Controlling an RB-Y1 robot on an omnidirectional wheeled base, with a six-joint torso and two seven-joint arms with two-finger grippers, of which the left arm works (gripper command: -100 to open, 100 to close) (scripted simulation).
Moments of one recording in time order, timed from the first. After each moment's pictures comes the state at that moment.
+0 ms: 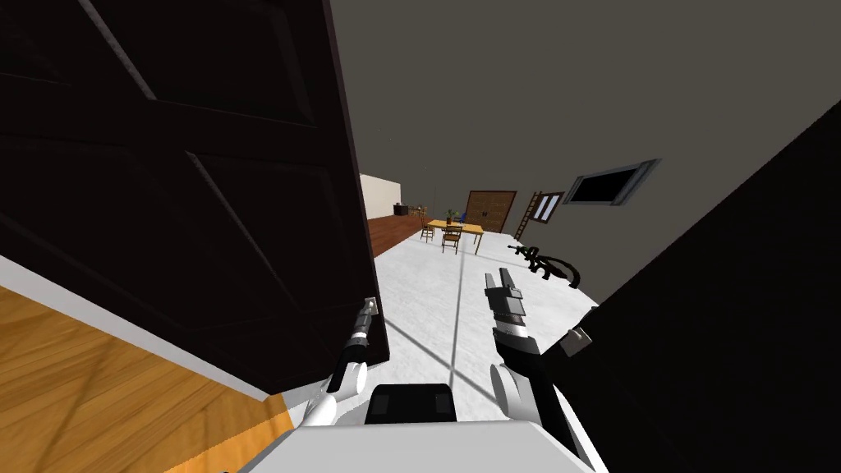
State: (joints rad) arm -0.09 0.11 -0.13 -0.71 0.46 -0.80 -0.21
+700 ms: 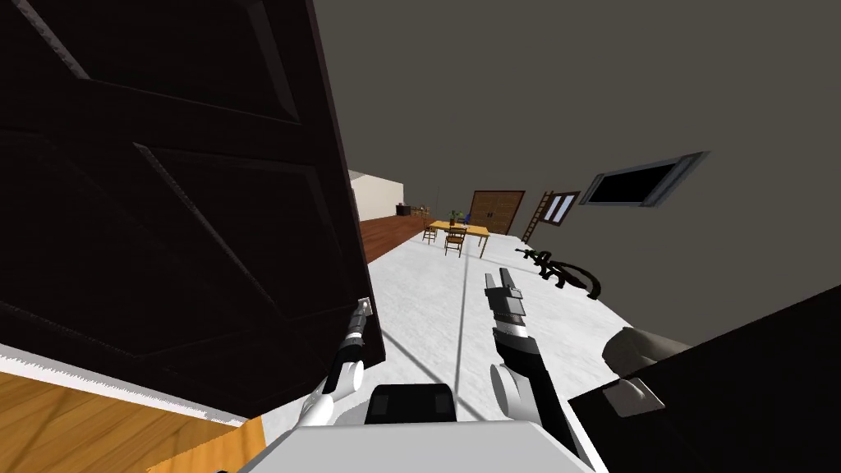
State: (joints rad) arm -0.10 0.11 -0.07 -0.68 0.49 -0.82 -0.22
